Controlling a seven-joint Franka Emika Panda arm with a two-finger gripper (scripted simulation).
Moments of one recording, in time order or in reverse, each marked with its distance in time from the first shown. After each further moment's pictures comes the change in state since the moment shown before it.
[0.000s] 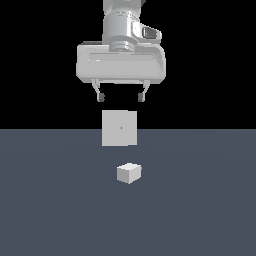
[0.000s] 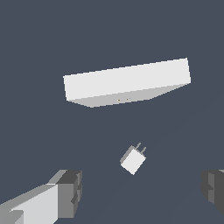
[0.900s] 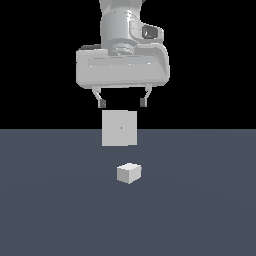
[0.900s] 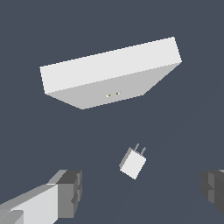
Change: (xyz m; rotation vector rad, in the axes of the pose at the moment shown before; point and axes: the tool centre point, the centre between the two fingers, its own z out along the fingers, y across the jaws) arm -0.010 0.004 0.015 -0.025 0.074 0.098
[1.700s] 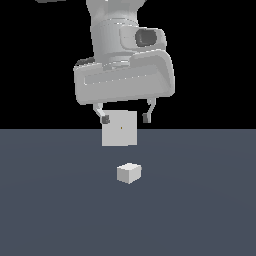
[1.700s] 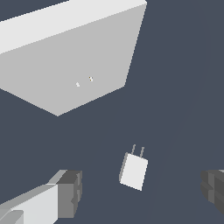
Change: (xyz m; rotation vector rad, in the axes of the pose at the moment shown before) arm -0.022 0.008 0.035 -0.057 0.164 0.218
